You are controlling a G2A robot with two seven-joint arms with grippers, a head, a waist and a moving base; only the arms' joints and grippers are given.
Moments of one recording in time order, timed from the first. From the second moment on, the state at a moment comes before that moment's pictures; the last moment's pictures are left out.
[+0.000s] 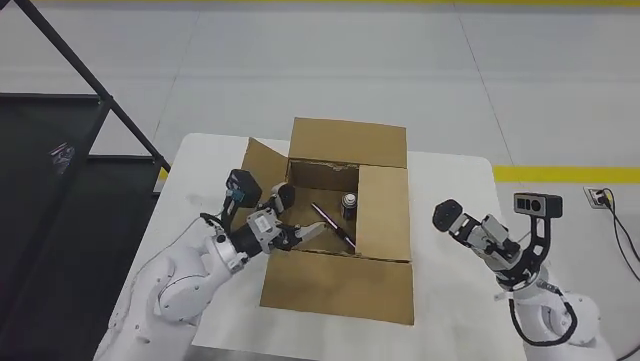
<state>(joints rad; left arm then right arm) 1.02 -1.15 -1.23 -1.69 0.65 -0.54 -0.41 -1.25 -1.24 1.66 -1.61 0.58 -0.57 0.98</state>
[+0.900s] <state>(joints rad) 0.80 -1.20 -0.98 -1.51 0.56 -0.43 -0.62 -1.27 -1.23 1.69 -1.60 0.66 -0.53 0.90</state>
